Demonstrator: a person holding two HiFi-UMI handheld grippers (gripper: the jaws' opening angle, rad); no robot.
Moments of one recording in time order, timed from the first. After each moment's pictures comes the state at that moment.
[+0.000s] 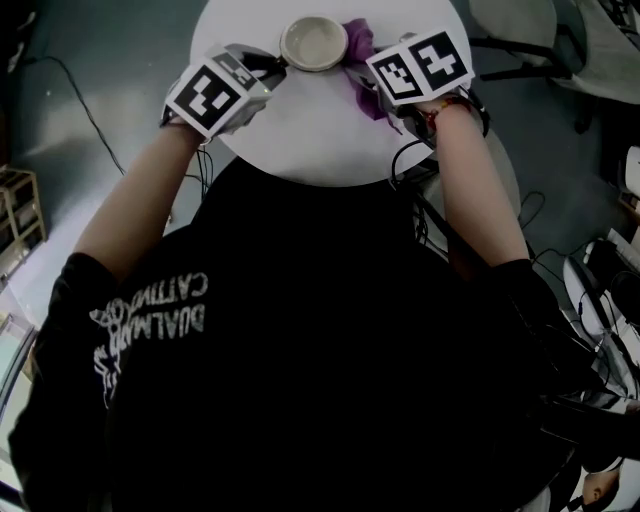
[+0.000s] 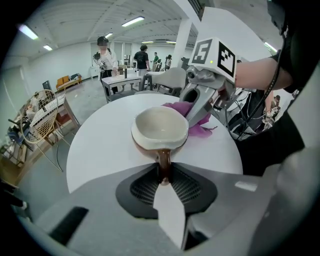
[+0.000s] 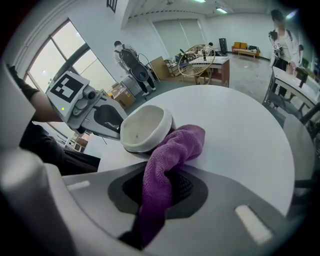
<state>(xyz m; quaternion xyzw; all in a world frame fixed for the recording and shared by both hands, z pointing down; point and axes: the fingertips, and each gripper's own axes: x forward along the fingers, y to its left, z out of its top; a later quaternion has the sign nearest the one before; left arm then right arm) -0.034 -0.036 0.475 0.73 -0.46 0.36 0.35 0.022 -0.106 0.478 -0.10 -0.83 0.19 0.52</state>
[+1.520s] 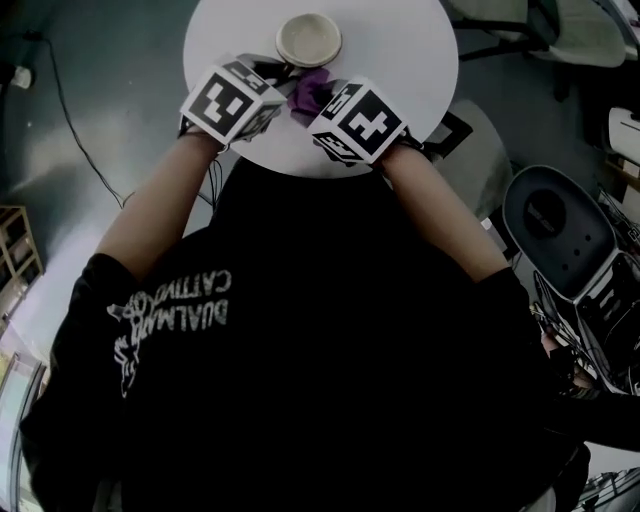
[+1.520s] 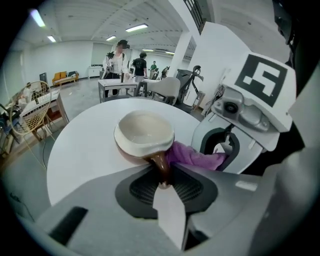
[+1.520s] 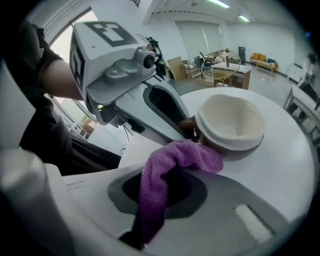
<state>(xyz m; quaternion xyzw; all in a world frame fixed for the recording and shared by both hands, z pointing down) -0.009 -0.025 0.474 0.77 -0.44 0.29 0.36 0.013 0.030 0.478 -0.16 -0.84 0.13 0.51</state>
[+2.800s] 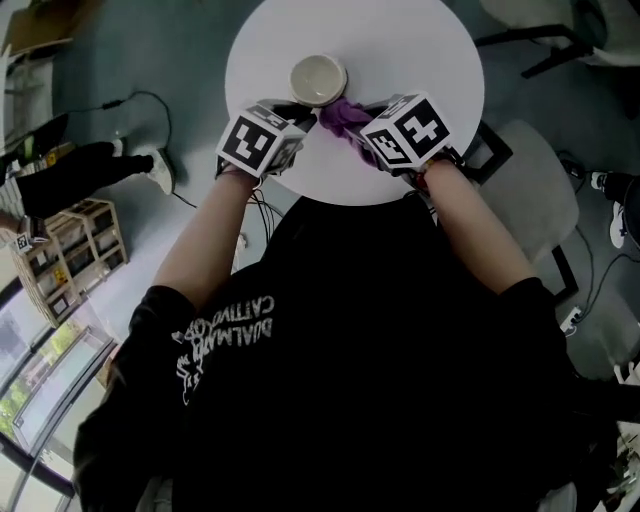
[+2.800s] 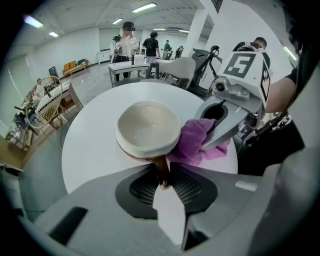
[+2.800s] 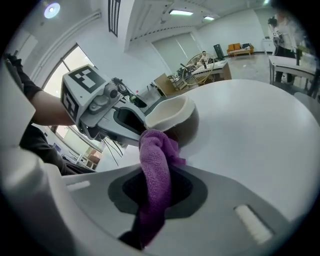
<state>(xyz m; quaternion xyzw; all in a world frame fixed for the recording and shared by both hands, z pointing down) -0.002 -0.025 0.478 0.67 -0.47 0.38 0.42 0.048 -0.040 0.476 -0.13 -0.86 0.26 0.43</state>
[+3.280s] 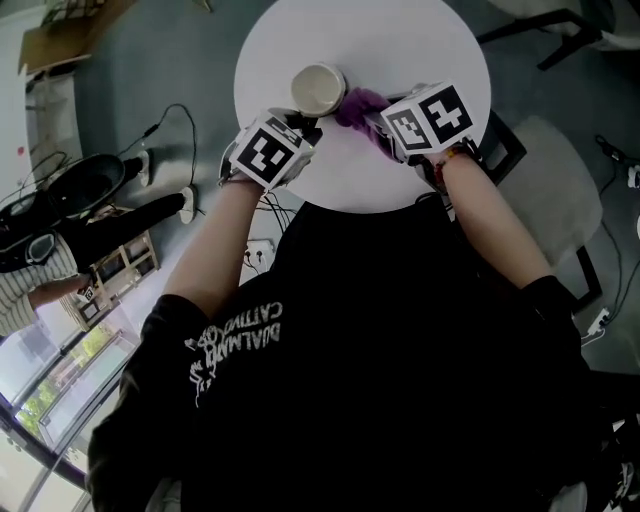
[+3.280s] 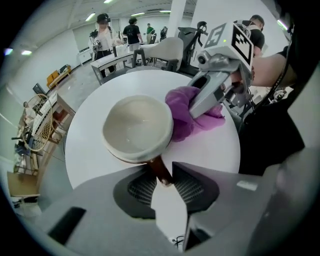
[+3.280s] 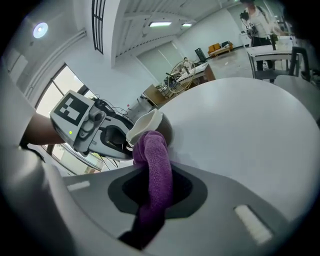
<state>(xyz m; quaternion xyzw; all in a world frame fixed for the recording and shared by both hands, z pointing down) 0.004 -0.022 0.484 0.66 -0.41 0.49 0.39 0.058 -0.090 0.476 -0.06 -0.86 0.34 0.38</state>
